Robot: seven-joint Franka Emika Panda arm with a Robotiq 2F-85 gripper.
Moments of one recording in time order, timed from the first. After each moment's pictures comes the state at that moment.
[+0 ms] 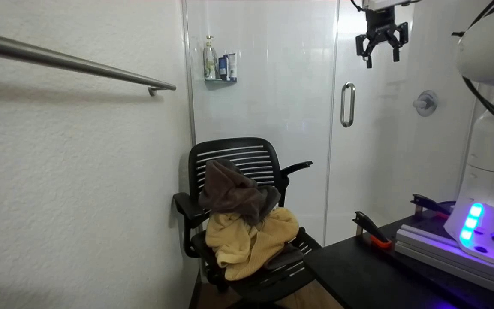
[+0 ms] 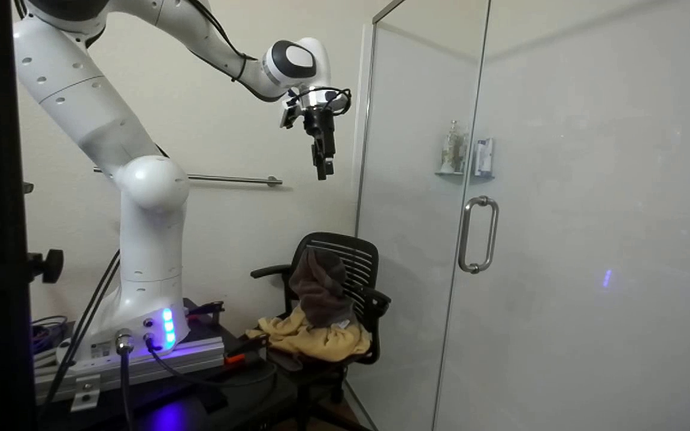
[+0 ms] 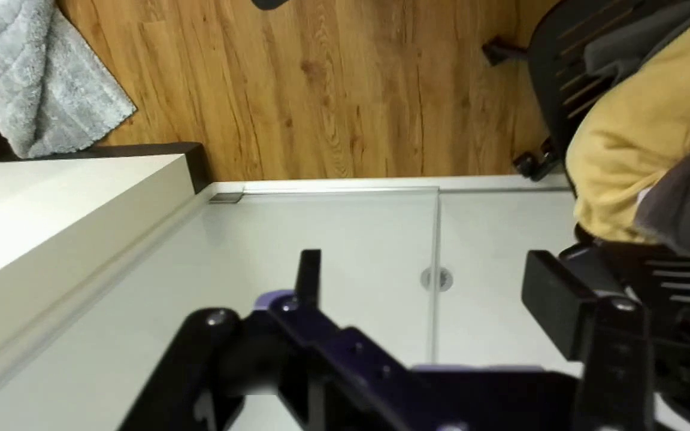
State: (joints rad) arm -0.16 -0.64 -0.05 -2.44 -0.29 1.87 0.37
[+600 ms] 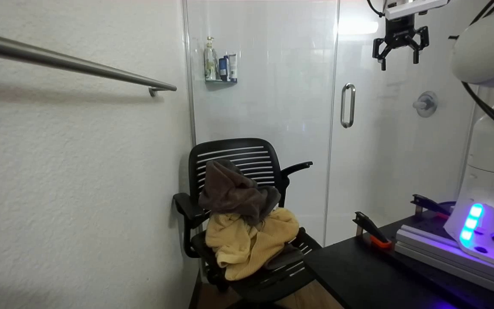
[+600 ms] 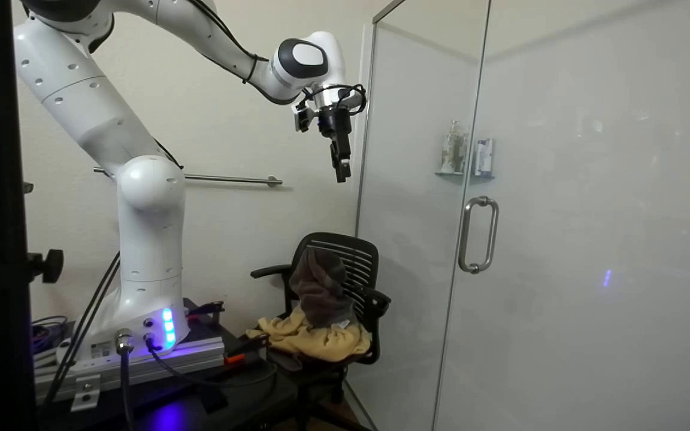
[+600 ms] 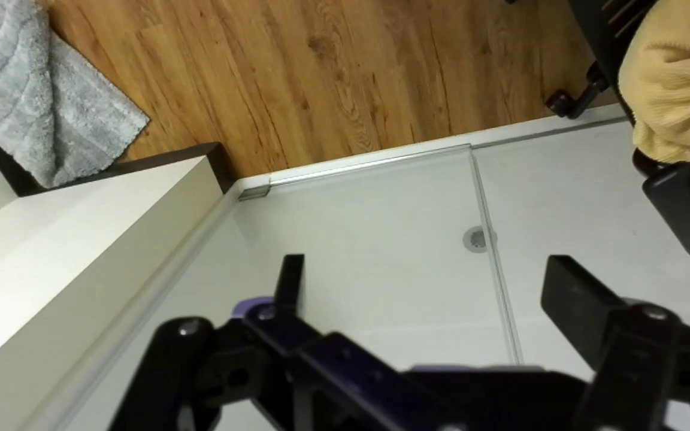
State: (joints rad) arm -0.26 -0.63 -0.12 -2.46 -0.34 1.98 0.39
